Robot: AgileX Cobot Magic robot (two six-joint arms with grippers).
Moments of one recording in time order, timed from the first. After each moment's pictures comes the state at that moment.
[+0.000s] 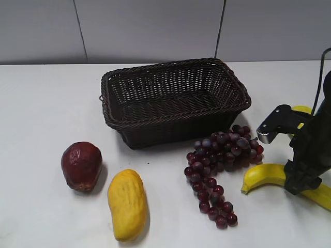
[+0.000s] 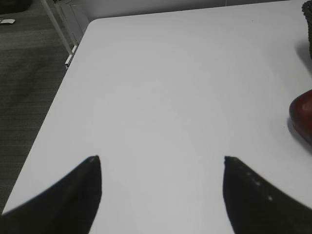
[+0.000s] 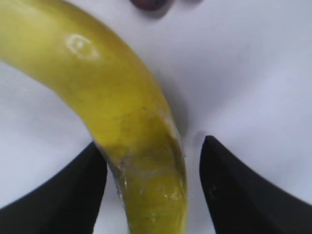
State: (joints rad) left arm 0.00 -0.01 -0.49 -0.01 1.09 0.08; right arm 0.21 1.78 -0.82 0.00 0.61 -0.57
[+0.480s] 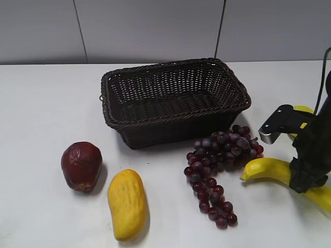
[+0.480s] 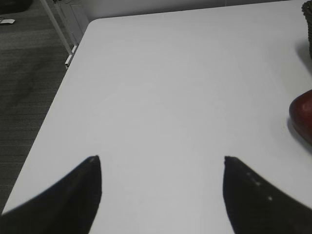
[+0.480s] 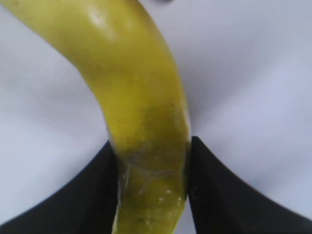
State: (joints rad) left arm 0.00 -0.01 -0.49 -0.01 1.09 0.08; right arm 0.21 1.75 -0.82 0.00 0.66 -0.58
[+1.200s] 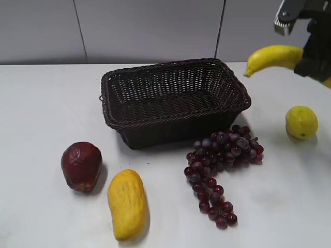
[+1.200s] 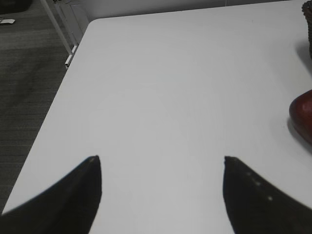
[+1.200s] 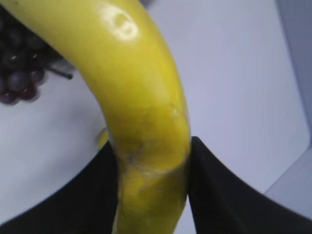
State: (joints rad) left arm 0.00 -0.01 -0.49 -0.01 1.09 0.08; right arm 0.21 1.62 -1.30 -0.08 0.79 -0.84
